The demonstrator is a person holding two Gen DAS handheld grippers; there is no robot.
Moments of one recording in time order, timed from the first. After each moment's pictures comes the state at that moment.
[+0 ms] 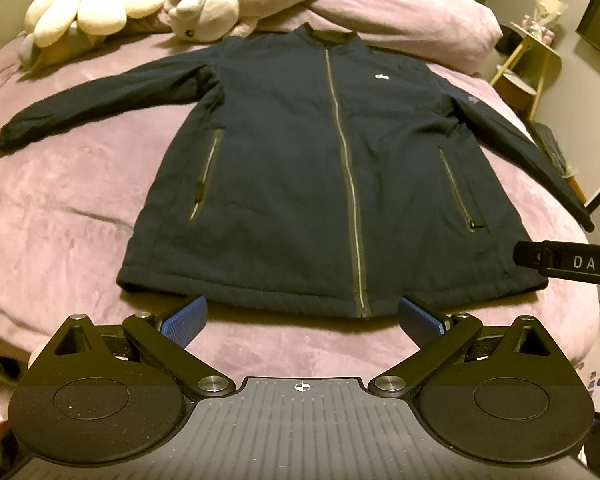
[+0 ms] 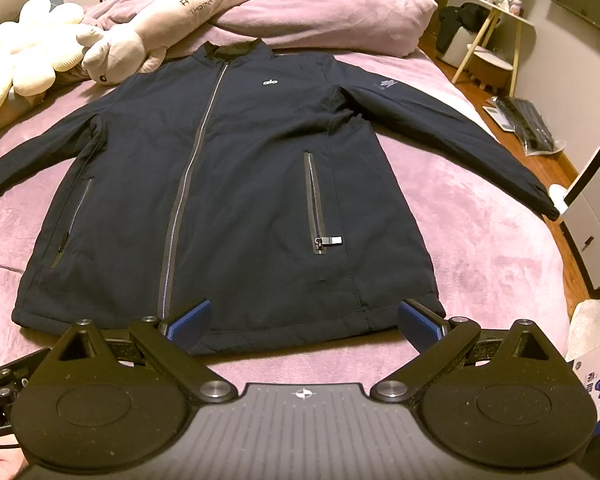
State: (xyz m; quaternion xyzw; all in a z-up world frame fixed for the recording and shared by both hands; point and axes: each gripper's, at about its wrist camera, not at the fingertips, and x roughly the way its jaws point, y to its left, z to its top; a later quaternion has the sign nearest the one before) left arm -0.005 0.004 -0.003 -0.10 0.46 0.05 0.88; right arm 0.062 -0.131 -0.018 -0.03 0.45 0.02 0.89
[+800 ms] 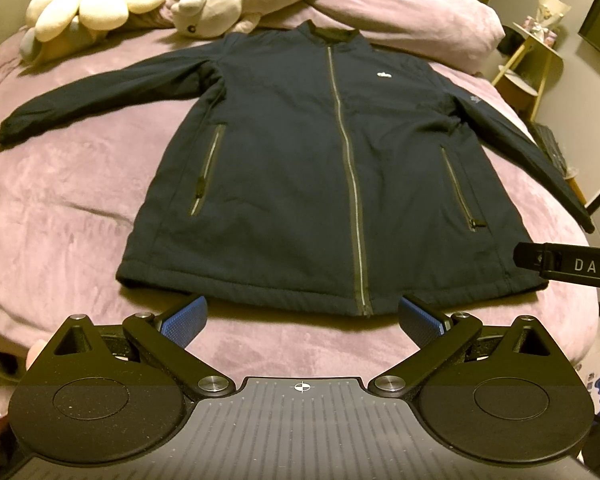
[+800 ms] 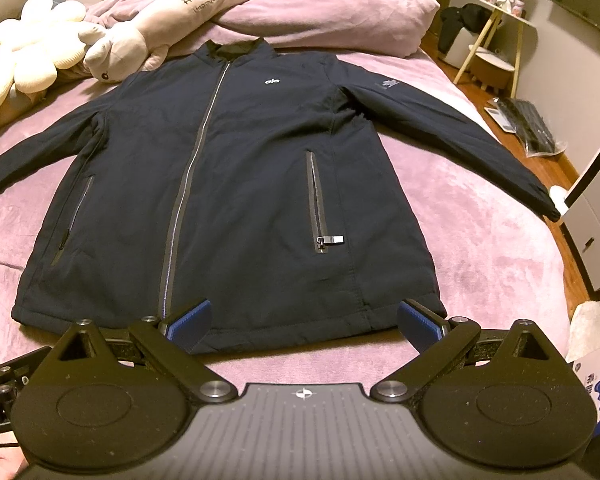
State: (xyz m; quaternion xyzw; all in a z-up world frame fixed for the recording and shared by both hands) left arm -0.005 0.006 -0.004 -0.11 0.46 0.05 0.88; right arm 0.061 -0.129 -0.020 -0.03 0.45 0.02 0.89
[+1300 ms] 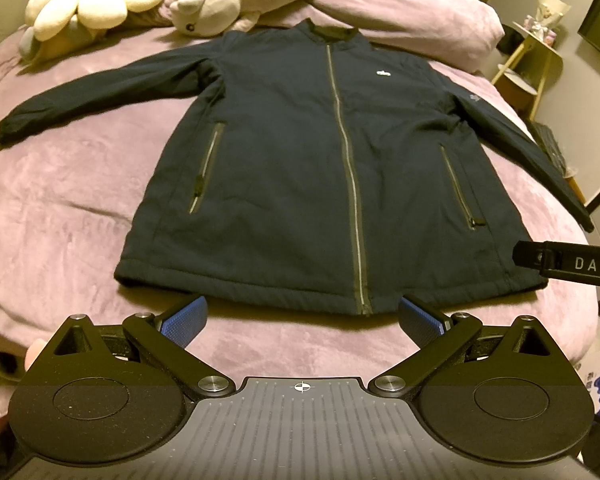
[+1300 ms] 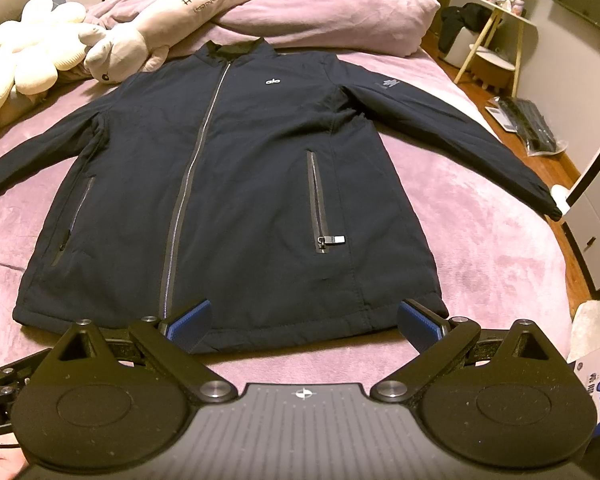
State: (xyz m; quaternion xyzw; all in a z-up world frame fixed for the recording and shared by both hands) left arm -0.005 0.005 -0.006 -0.11 0.46 0.05 0.88; right arm 0.061 -0.129 -0.022 -0.03 0.45 0.02 0.89
